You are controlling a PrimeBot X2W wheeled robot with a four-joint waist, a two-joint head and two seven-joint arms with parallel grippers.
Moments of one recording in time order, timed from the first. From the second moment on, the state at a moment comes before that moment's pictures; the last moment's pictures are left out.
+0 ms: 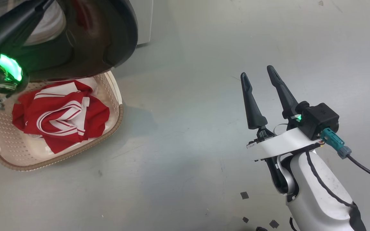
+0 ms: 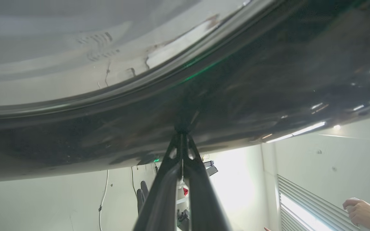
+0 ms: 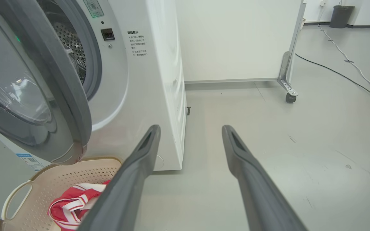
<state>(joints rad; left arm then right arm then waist) -0.70 0.33 -0.04 -0.02 -1.94 0.04 0.78 -0.34 -0.06 0.37 0.13 0.36 -0.03 -0.25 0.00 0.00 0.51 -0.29</state>
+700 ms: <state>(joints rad) -0.88 0.30 -0.05 0.20 -1.83 0.06 0.68 -0.36 -0.05 0.40 0.13 0.41 -0.05 -0.25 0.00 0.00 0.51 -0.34</state>
